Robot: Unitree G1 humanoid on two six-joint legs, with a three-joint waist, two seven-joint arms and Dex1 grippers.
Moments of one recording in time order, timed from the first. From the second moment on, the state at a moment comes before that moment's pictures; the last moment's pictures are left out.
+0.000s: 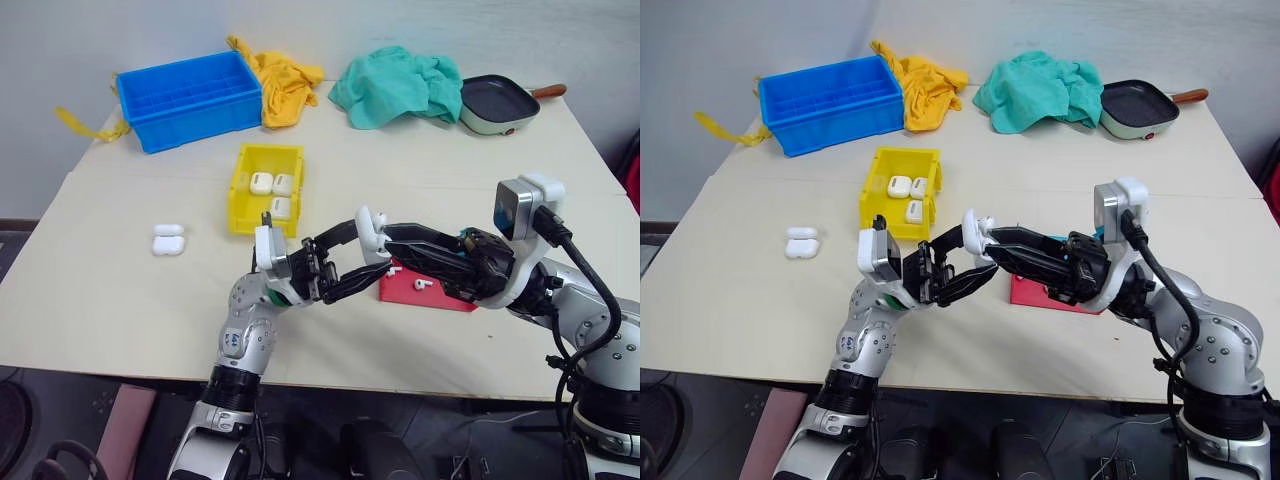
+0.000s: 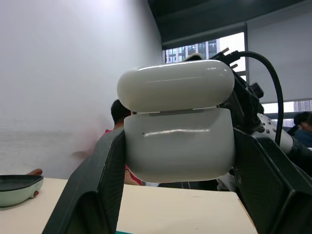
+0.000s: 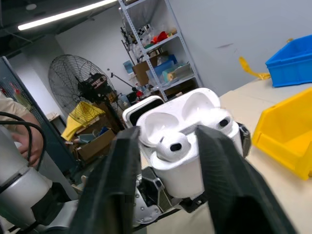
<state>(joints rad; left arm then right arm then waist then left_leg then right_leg) -0.44 -0.01 -0.08 0.09 -0.59 -0.12 -1.10 -0.37 -0.60 -0.23 -0.43 1.26 0.85 0.75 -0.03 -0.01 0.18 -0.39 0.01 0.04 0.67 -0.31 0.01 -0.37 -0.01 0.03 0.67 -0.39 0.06</state>
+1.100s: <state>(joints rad) -0.46 0.08 -0.09 0.04 -0.63 -0.06 -1.21 -0.39 -0.70 -0.19 -0.40 0.90 0.56 0.93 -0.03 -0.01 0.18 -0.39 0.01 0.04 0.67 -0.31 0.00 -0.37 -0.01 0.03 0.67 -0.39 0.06</state>
